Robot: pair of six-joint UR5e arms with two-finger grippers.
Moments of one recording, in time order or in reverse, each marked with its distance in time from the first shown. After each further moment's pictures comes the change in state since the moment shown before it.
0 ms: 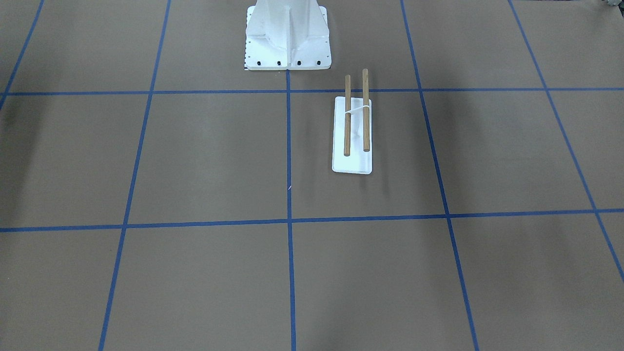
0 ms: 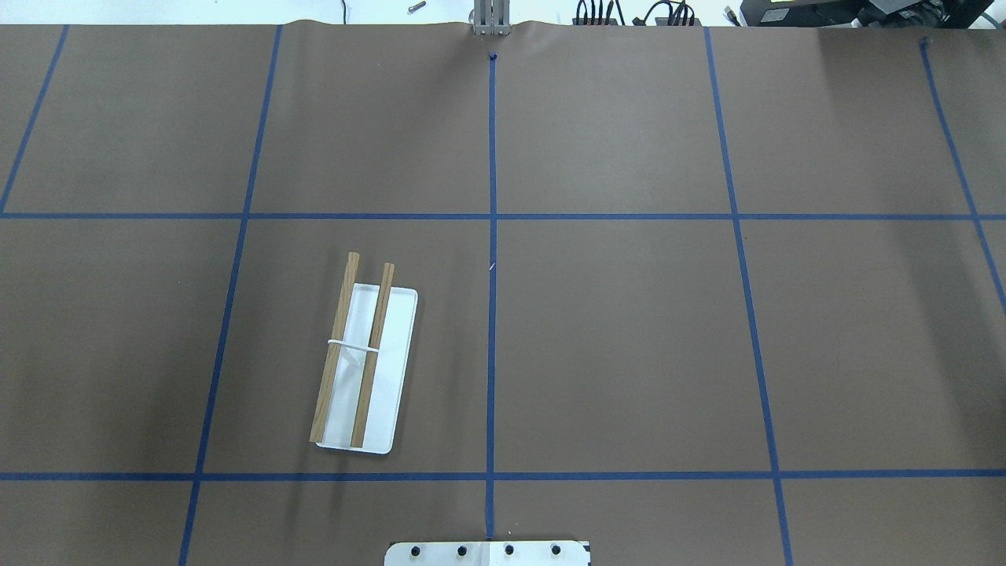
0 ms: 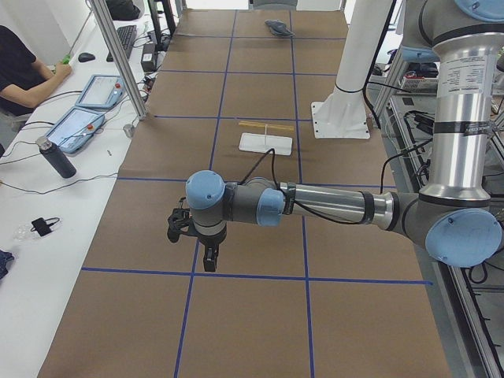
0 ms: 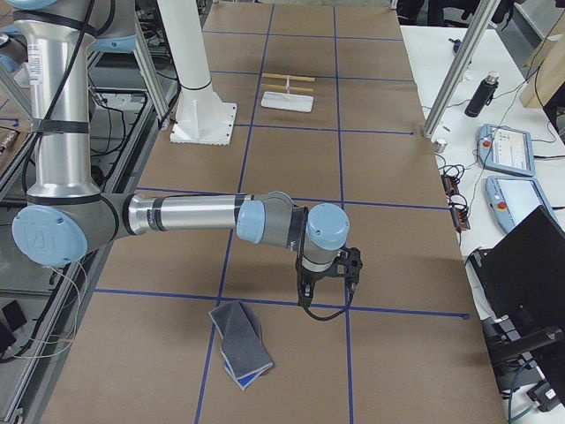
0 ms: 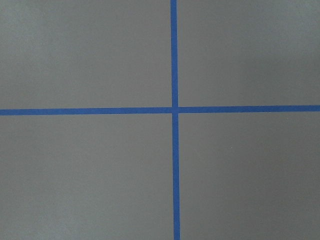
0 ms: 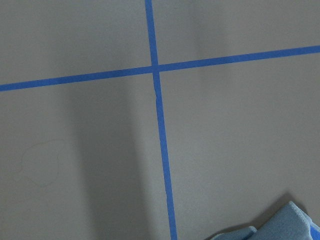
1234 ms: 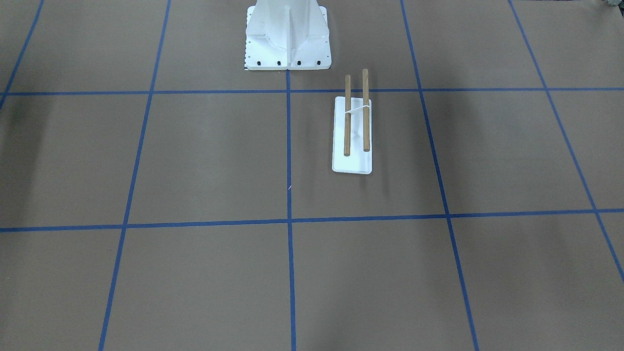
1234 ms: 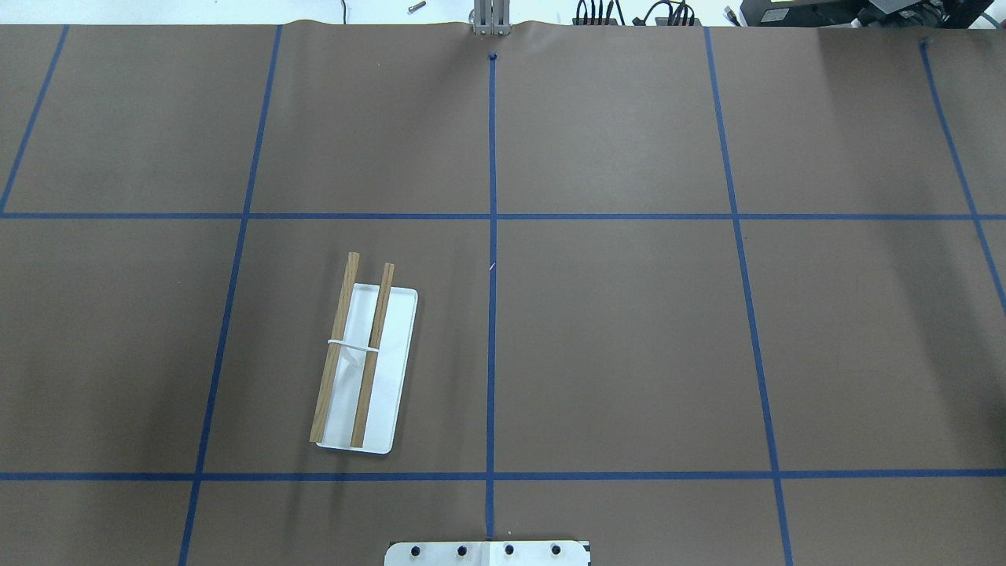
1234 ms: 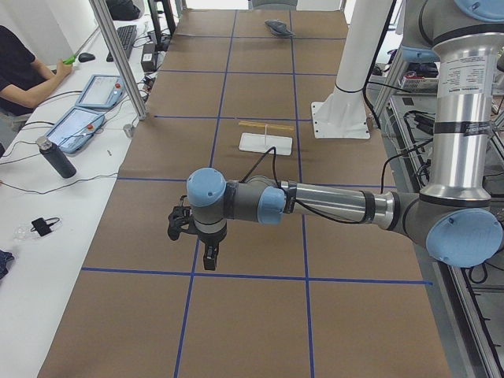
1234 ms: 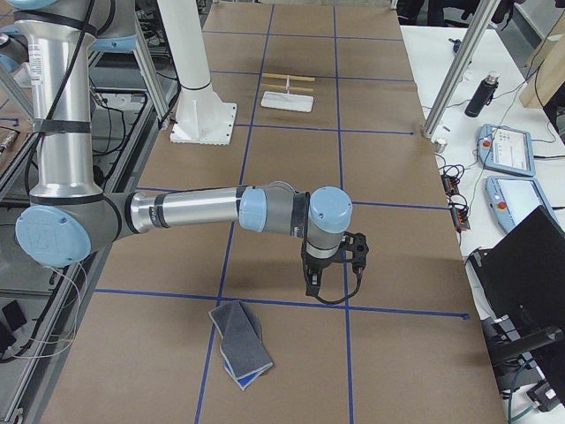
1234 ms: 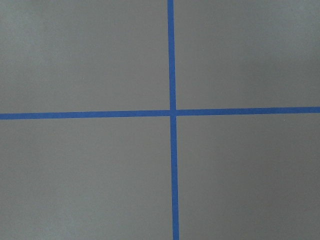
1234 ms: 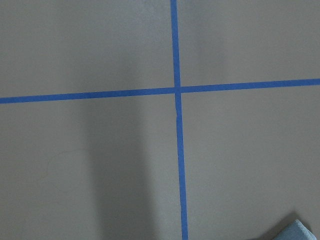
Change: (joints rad) left arm 0.001 0.006 -0.012 -0.002 0.006 0.003; right arm 0.001 0.009 0.070 0.002 -0.001 0.000
